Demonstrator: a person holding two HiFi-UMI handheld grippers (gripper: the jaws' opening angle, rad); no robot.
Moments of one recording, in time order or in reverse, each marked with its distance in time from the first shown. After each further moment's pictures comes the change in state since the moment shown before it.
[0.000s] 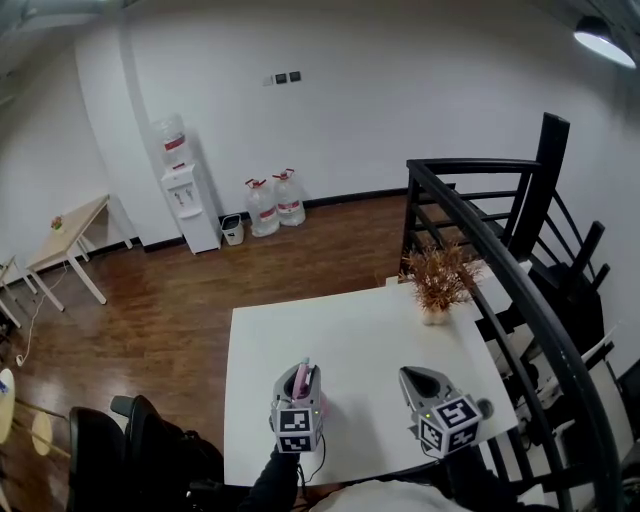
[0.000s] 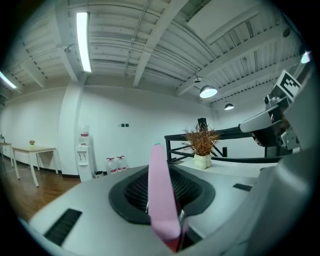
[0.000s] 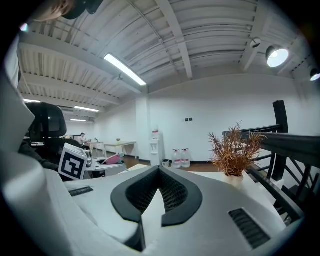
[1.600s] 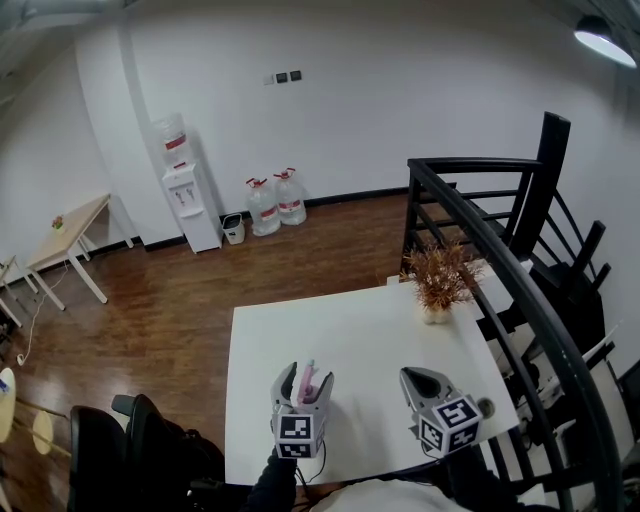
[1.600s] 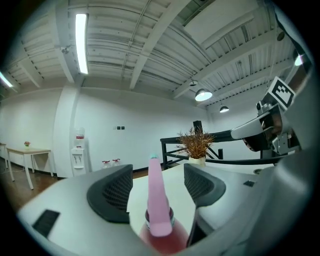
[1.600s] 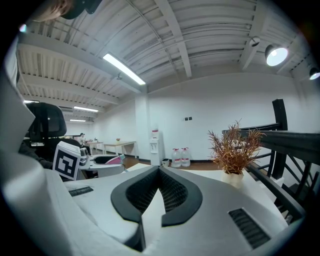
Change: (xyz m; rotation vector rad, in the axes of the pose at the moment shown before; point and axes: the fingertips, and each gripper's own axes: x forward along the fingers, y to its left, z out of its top) left arm -0.014 -0.011 0.010 0.014 -0.030 -0.046; right arm 0.001 0.001 -0.004 0.010 0.009 -0.002
